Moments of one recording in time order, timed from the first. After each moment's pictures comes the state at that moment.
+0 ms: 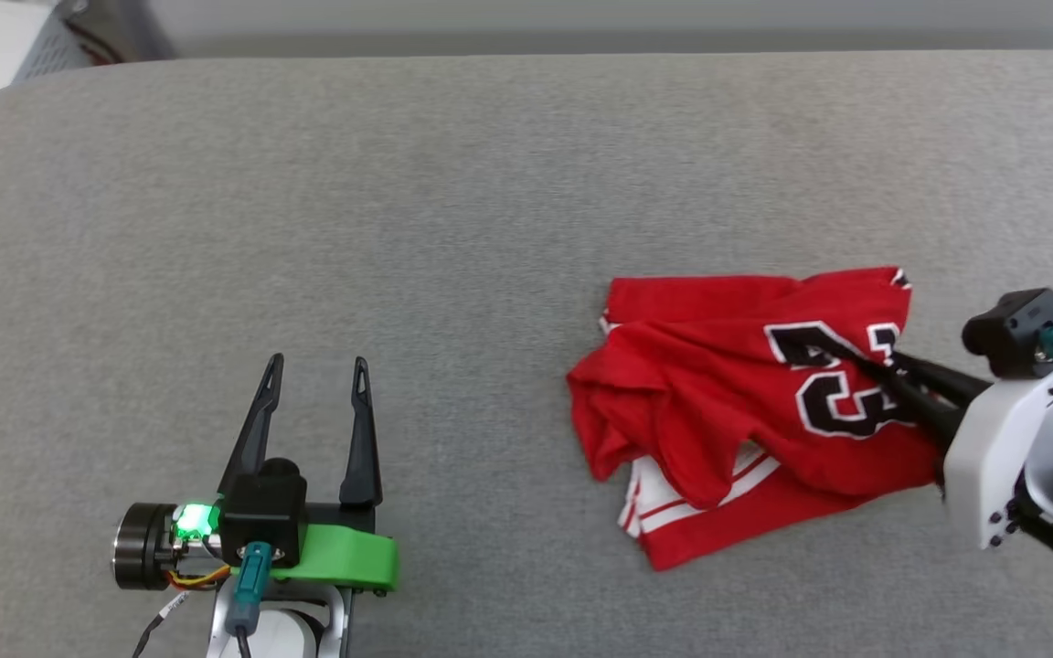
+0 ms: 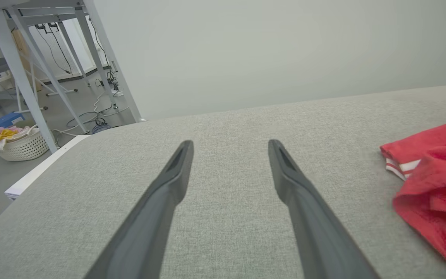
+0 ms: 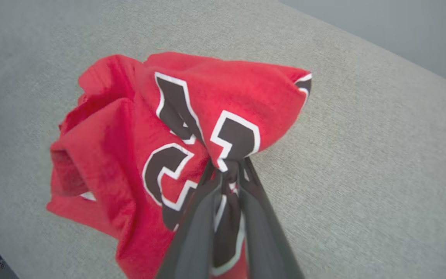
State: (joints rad) left arm -0.05 0.13 -0.19 0.00 -0.03 0.16 -0.26; right arm -0.33 -0.71 0.49 -0.10 0.67 0.13 0.37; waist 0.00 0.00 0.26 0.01
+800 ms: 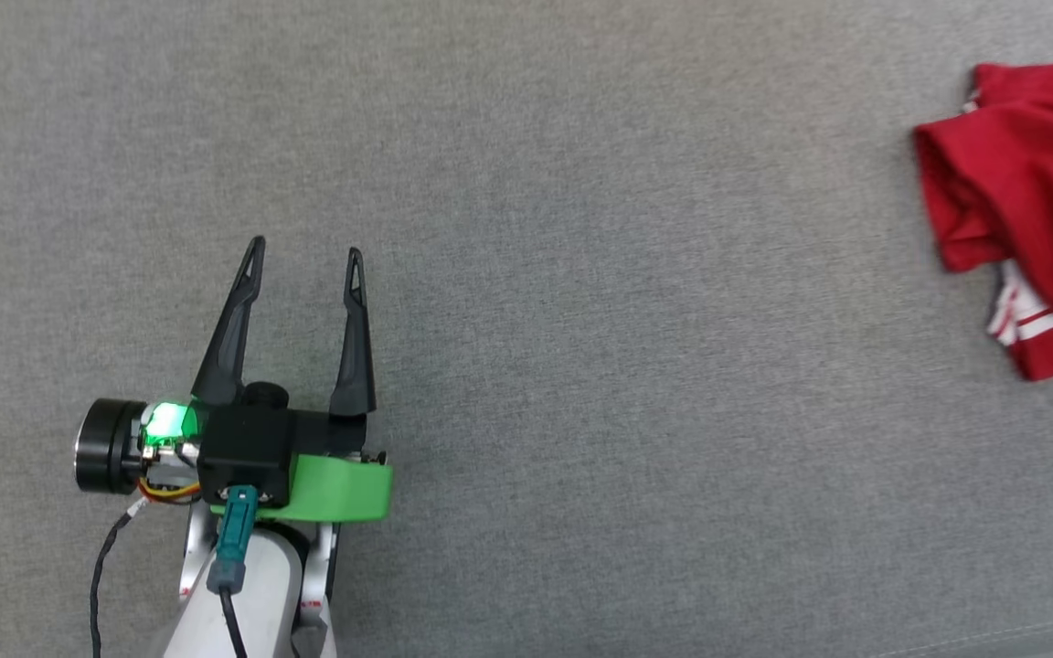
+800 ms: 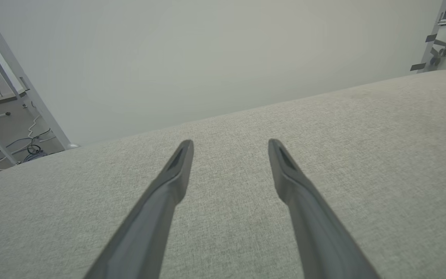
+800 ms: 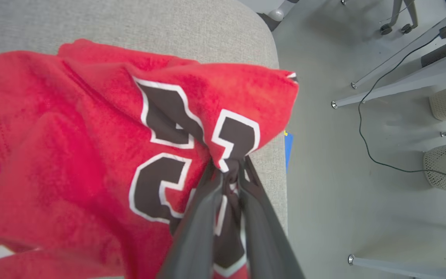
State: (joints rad) left arm -0.19 0.18 -0.21 -0.10 0.02 0.16 -0.26; right arm -0.56 -0.93 0.21 0.28 0.60 0.13 0.39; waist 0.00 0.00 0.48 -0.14
